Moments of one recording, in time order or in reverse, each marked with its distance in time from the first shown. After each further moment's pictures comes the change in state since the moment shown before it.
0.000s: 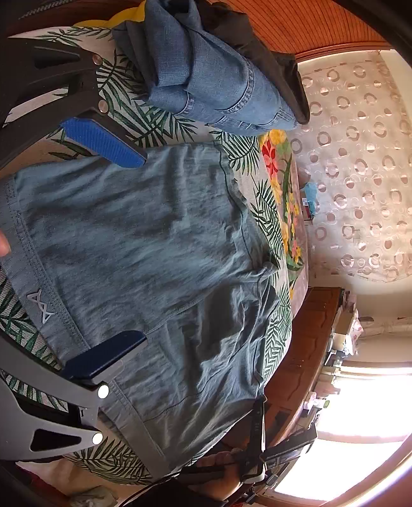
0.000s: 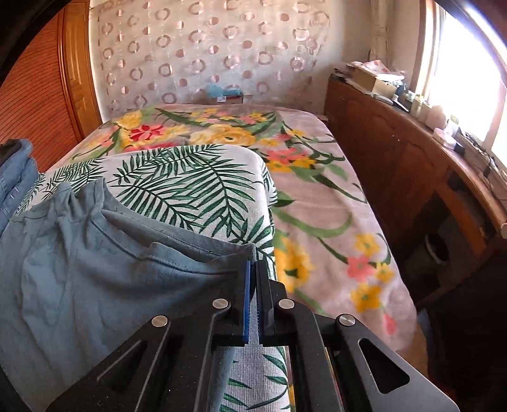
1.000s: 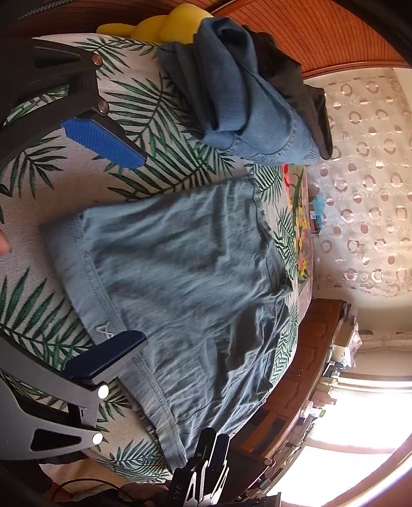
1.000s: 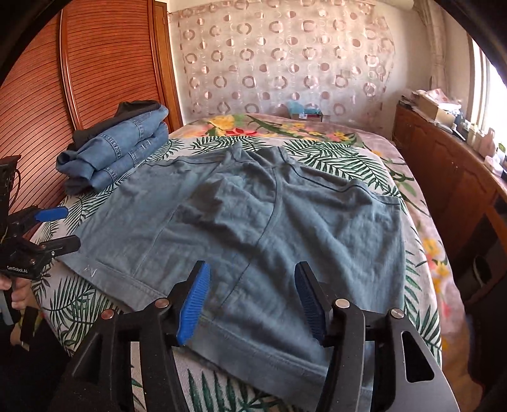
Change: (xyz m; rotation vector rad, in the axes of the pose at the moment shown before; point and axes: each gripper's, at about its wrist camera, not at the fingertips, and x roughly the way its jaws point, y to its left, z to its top) left arm -0.028 0.030 -0.038 -0.056 0.024 0.020; right arm -0.161 0.073 -0.154 -0.134 -0.108 0.282
